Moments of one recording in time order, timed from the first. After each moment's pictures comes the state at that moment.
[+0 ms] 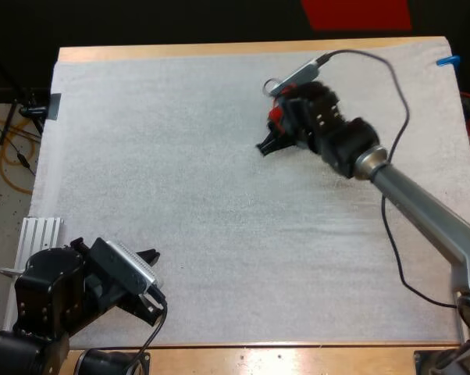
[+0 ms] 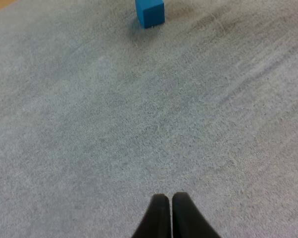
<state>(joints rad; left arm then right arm) -0.20 0.49 -0.86 1.19 0.35 -1.45 0.58 1.73 -1.41 0.50 0.12 -2.02</state>
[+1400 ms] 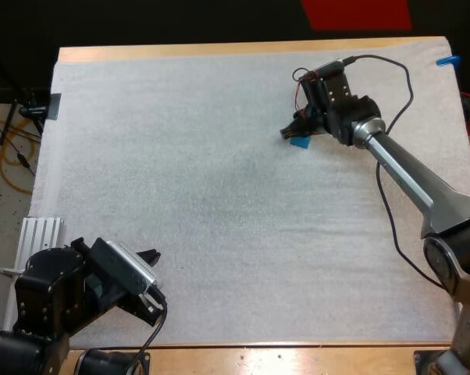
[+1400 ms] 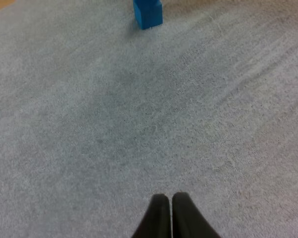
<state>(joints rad) -0.20 0.49 -0.86 1.19 0.36 -1.45 0.43 2.01 -1.54 0.55 0.07 -1.94</state>
